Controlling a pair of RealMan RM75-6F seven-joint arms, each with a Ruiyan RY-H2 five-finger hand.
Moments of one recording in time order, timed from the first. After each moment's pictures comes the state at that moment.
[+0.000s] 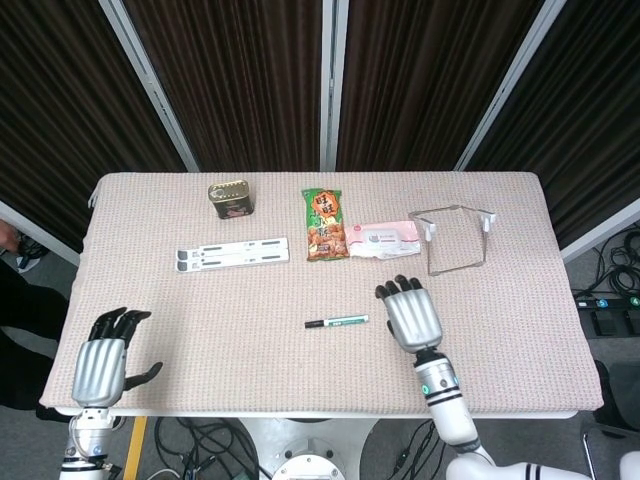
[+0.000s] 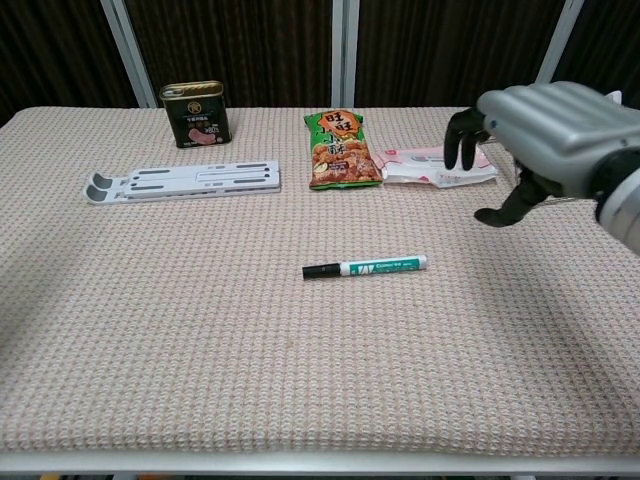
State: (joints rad) left arm -0.05 -1.43 -0.03 -1.83 1.49 1.54 0.39; right arm 0.44 -1.69 0.27 -1.76 -1.19 1.18 -0.98
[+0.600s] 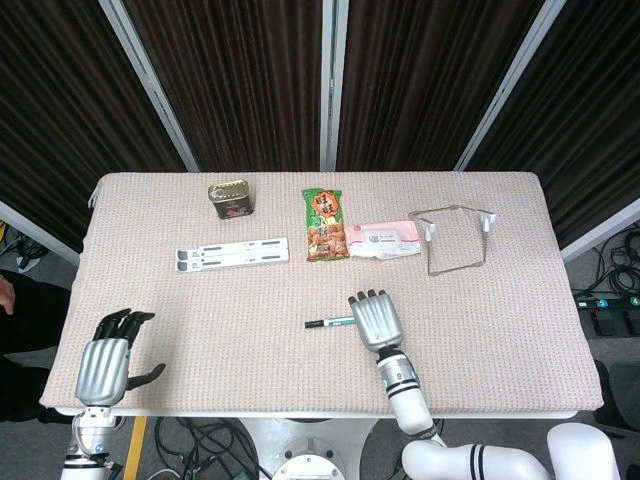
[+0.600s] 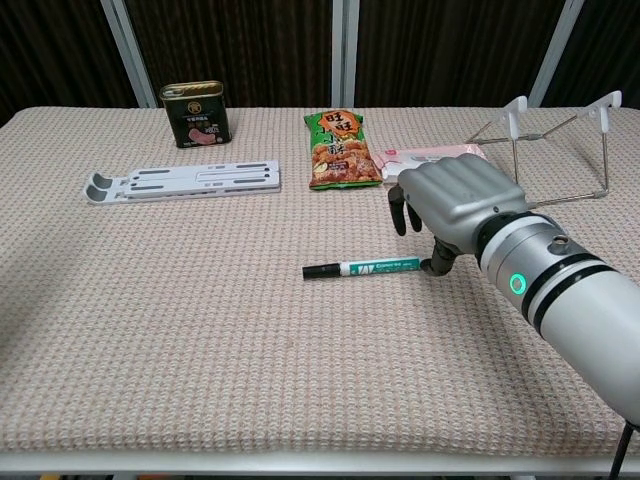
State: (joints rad) left arm -0.06 -1.44 -0.03 -1.81 1.48 1.51 0.36; right arm 0.58 -1.91 0.24 -1.53 -1.01 1.19 -1.08
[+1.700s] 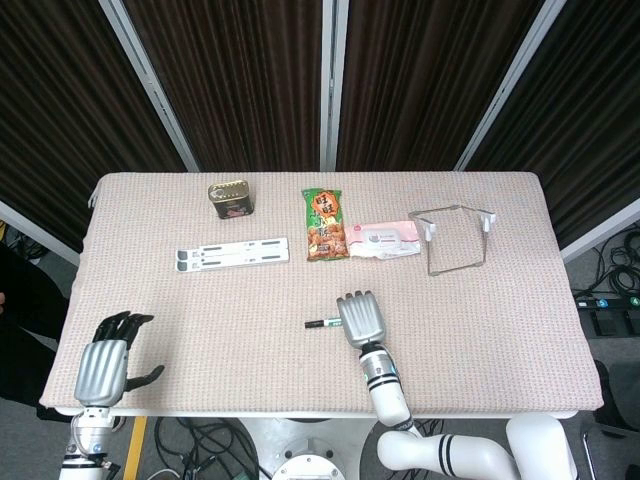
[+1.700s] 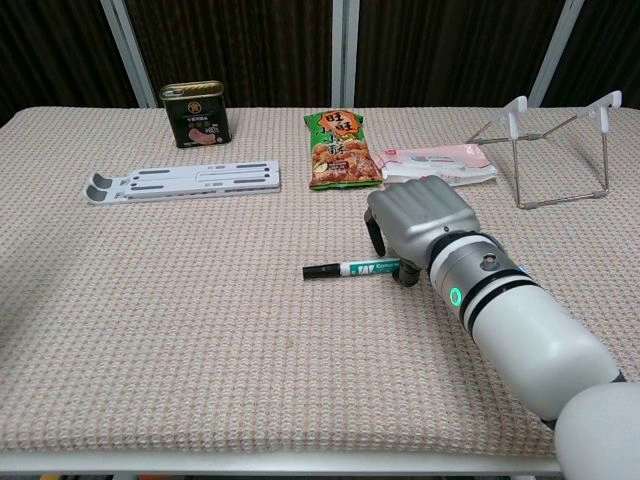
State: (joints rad) left arm -0.06 -1.44 -0.02 -1.78 1.46 1.50 0.32; right arm 0.69 -2.05 0.23 -1.32 -0.92 1.19 -1.05
